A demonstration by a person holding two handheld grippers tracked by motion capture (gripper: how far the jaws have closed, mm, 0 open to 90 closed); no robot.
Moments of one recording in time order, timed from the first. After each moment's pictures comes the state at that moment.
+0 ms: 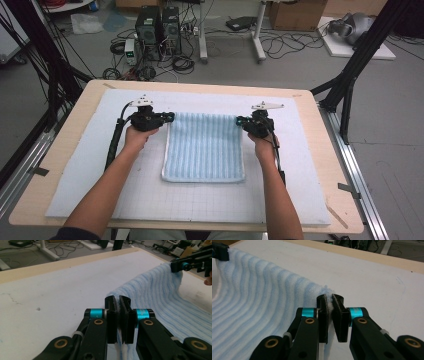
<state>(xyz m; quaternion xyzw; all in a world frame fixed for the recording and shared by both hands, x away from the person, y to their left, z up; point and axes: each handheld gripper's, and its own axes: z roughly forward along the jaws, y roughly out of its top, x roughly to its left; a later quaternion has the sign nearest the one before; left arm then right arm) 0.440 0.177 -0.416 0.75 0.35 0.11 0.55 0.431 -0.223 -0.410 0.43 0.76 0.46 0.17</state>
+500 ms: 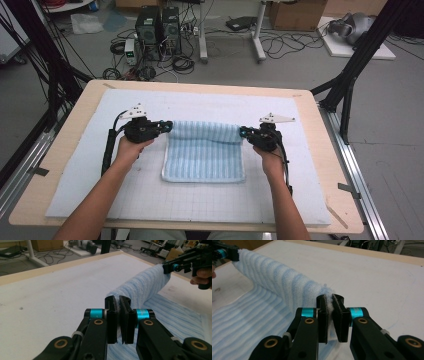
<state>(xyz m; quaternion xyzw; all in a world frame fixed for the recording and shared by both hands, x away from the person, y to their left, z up) 0.393 0.183 -0.406 0.75 0.30 0.11 0.58 0.379 -0.235 -0.404 0.40 0.76 0.49 0.15</state>
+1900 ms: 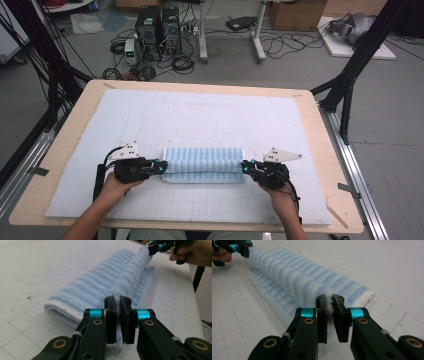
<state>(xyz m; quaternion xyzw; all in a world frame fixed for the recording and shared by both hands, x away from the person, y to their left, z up) 0.304 0.194 -0.438 0.79 0.25 0.05 0.55 0.286 -0.244 -0.427 0.34 0.79 0.48 0.13</state>
